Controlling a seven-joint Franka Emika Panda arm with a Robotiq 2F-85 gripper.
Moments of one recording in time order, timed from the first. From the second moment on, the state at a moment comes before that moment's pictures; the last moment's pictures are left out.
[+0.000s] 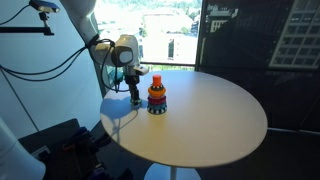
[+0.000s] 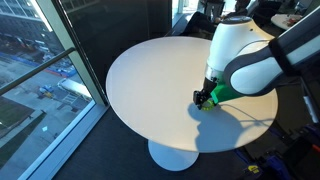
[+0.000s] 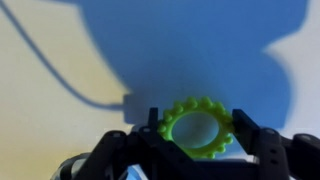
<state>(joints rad) 0.29 0.36 0.01 -2.34 -0.04 2.64 0.63</state>
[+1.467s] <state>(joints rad) 0.23 0.12 0.00 -2.28 -0.09 2.19 0.59</state>
